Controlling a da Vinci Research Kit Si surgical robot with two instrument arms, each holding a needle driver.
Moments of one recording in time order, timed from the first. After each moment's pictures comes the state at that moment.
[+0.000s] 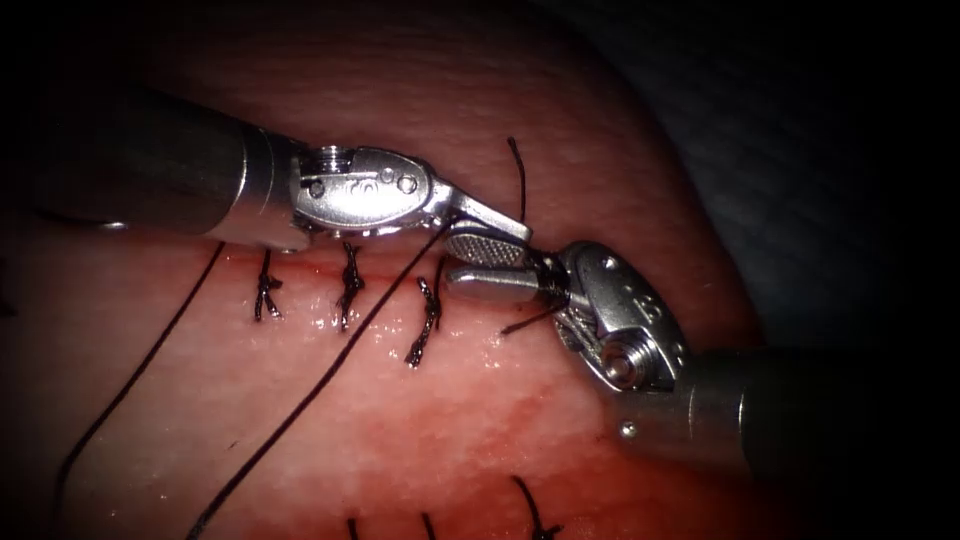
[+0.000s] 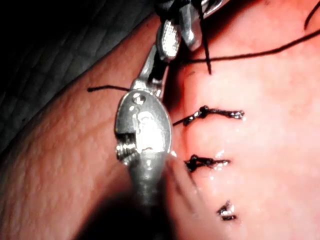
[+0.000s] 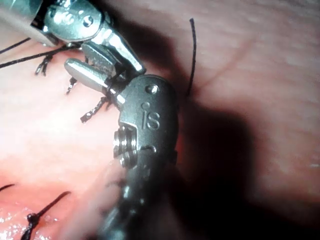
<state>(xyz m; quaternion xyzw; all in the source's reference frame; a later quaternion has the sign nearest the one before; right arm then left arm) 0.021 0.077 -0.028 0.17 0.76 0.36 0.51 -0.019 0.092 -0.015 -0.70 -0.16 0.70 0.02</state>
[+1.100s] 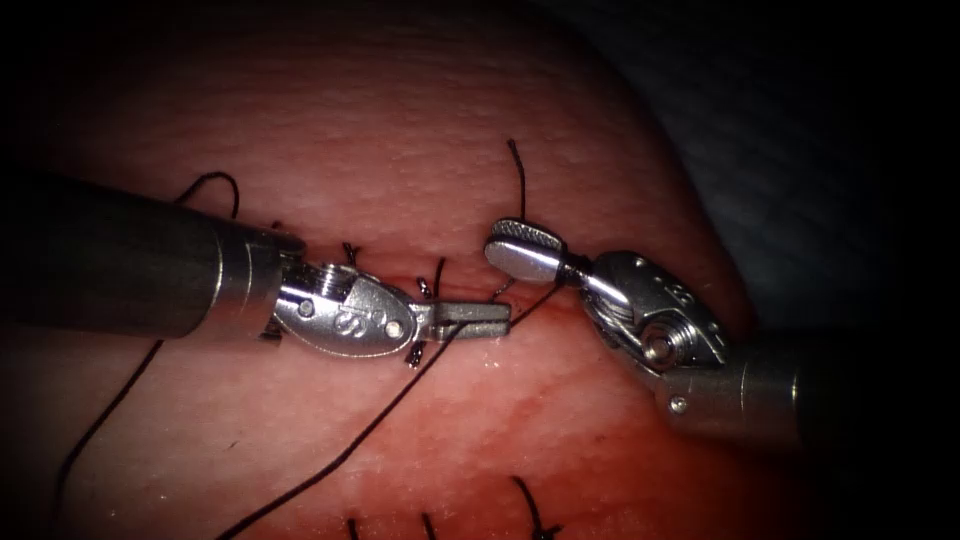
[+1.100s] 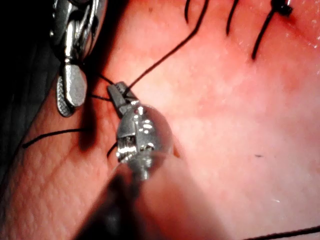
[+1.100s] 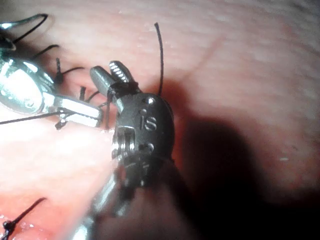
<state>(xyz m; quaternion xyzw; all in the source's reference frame) 0.017 0.078 -0.025 0.03 0.51 0.65 0.56 -0.018 0.082 -0.016 -0.53 0.09 0.84 0.08</state>
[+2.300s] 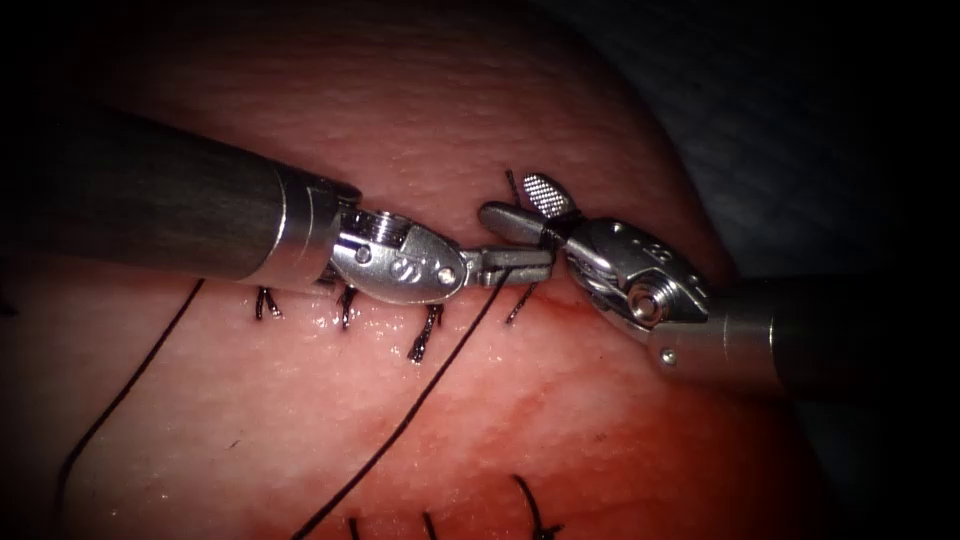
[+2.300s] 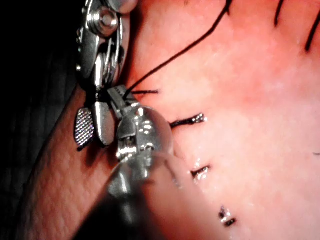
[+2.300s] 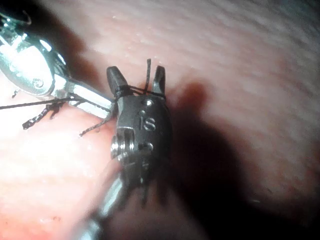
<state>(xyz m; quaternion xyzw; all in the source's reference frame) 0.017 0.079 -0.018 -0.04 0.40 0.66 0.63 -0.022 0.087 -0.015 -0.54 0.09 0.84 0.06</state>
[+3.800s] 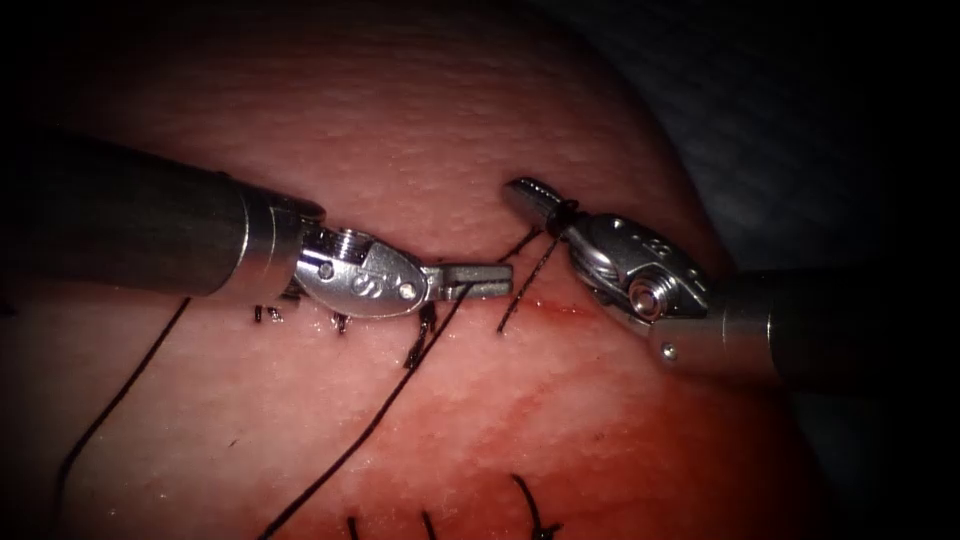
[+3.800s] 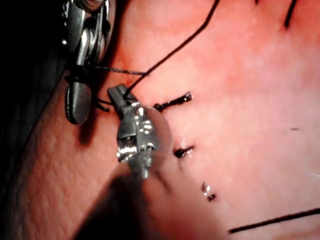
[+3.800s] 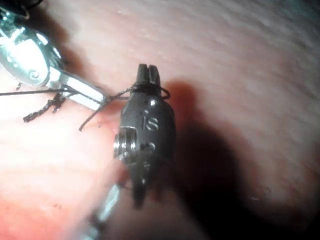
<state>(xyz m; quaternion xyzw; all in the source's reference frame) 0.020 0.077 -0.022 0.01 0.46 0.61 0.65 -0.020 0.088 -0.013 -0.54 0.08 0.84 0.07</state>
